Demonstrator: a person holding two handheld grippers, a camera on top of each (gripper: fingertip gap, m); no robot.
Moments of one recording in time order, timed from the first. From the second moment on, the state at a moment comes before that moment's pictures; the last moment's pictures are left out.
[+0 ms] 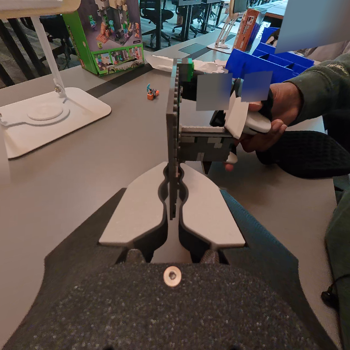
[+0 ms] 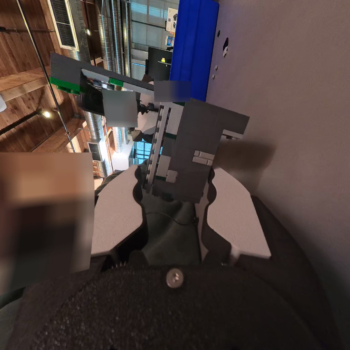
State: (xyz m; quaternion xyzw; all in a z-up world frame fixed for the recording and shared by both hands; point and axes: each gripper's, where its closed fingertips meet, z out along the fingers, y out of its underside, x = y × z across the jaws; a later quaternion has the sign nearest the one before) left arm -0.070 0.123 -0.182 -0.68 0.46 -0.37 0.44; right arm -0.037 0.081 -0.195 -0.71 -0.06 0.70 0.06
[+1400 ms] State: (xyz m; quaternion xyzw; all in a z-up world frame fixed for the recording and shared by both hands) left arm -0.063 0.105 -0.150 -0.63 0.50 -0.34 0.49; right arm -0.036 0.061 -0.179 -0.67 -0.06 0.74 0.09
